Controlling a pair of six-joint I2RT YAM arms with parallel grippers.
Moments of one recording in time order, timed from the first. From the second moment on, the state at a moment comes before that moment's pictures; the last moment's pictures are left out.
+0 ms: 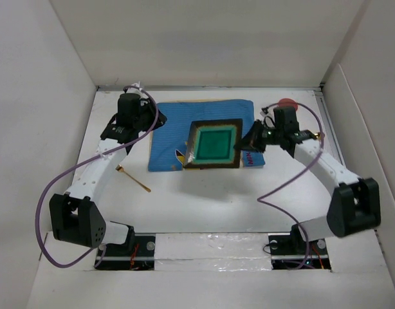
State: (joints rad) left arm -0.24 1.34 1.17 -0.34 0.10 -0.56; right arm 0.25 1.34 1.00 -0.38 -0.66 0.77
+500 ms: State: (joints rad) left arm -0.24 1.34 1.14 -0.34 0.12 -0.56; right arm 0.24 2.12 1.63 -0.35 -0.72 0.70
